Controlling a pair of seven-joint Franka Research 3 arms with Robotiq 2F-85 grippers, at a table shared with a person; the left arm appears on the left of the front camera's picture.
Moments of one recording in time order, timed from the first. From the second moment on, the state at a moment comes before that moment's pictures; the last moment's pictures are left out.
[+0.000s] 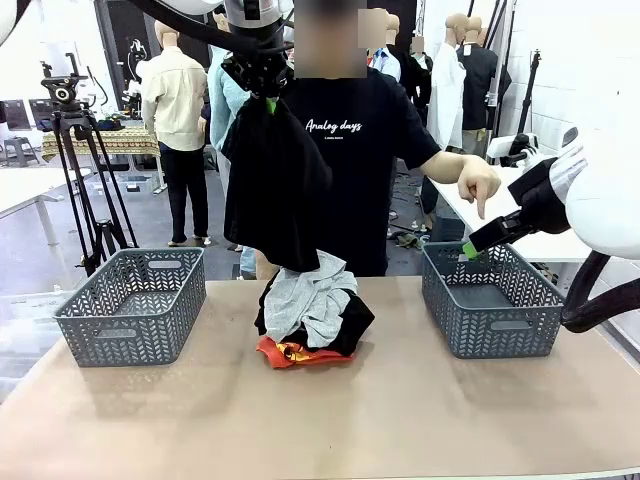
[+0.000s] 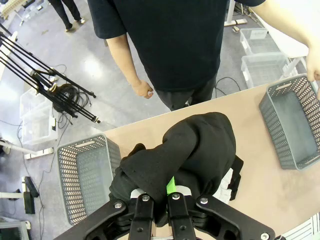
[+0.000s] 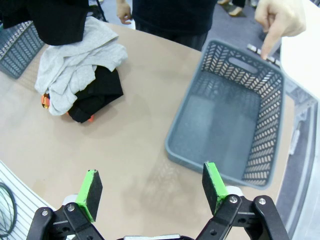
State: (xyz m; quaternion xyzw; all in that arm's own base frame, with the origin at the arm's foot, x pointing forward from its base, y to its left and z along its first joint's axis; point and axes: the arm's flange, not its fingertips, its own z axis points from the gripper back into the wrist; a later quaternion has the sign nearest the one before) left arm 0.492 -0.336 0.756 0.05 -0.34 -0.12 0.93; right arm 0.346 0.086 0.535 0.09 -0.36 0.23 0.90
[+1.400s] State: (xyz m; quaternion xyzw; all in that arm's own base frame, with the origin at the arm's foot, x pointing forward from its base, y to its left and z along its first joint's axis) left arm 0.499 -0.459 0.796 -0.08 -0.42 -0.22 0.88; right arm 0.285 -0.017 0.588 0.10 -0.38 0.17 0.91
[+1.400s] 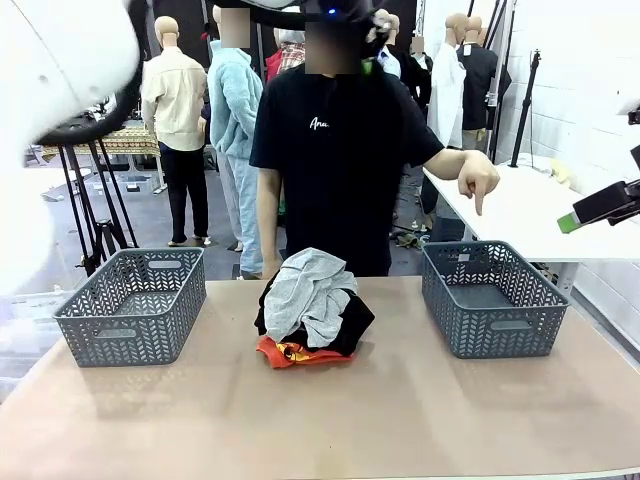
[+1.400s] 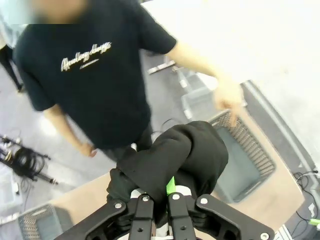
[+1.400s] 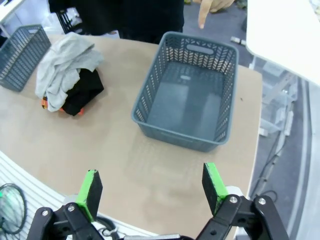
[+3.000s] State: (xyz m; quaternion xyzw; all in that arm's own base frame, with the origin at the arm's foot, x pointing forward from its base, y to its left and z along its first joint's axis) left arm 0.532 -0.569 0.667 -0.29 -0.35 -0.19 0.87; right arm 0.284 -0.017 0.588 0.10 -0.38 0.17 0.90
